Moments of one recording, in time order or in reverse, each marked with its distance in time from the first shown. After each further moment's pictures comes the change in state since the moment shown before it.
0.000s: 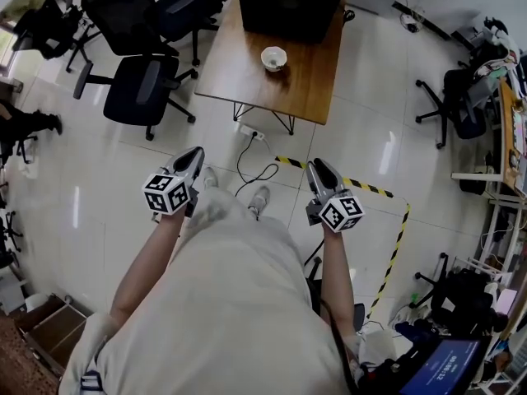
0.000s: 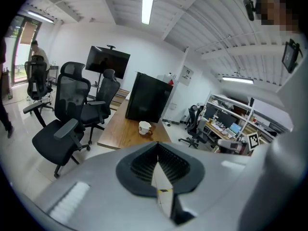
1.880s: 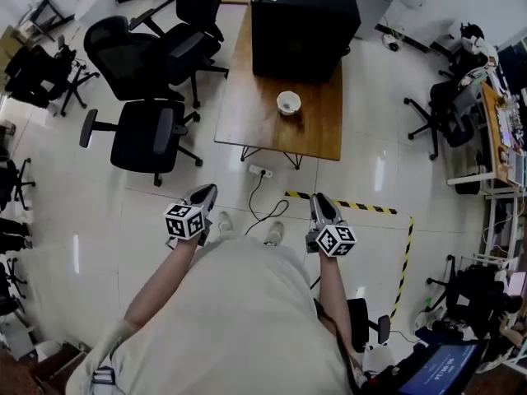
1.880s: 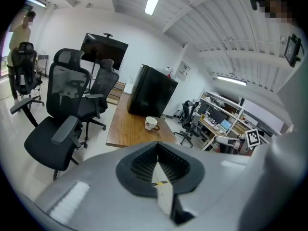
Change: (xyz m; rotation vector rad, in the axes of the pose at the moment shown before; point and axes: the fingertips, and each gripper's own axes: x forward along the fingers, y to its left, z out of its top) left arm 0.003 0.109 0.008 0.000 0.102 -0.123; right arm 0.068 0.045 -0.033 0.039 -0.017 -0.289
